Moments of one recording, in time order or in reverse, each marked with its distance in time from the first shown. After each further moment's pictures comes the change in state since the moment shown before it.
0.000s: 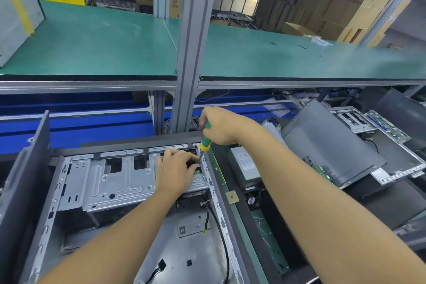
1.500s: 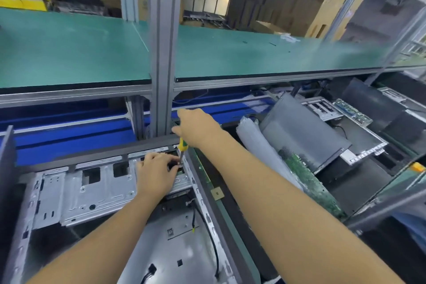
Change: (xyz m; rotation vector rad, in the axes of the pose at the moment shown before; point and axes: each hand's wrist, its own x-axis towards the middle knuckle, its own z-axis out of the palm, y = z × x) left_hand -0.001 0.001 -0.005 0.006 -0.026 0.011; right_hand 0.005 -0.006 0.023 -0.008 0.222 0.084
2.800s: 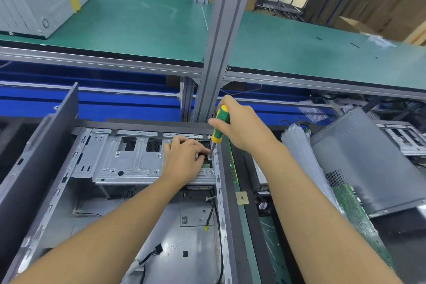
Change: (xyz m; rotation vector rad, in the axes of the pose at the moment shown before) left_hand -0.002 0.002 -0.001 0.043 0.032 -0.063; right_hand 0.020 0.043 0.020 0.229 0.064 -0.302
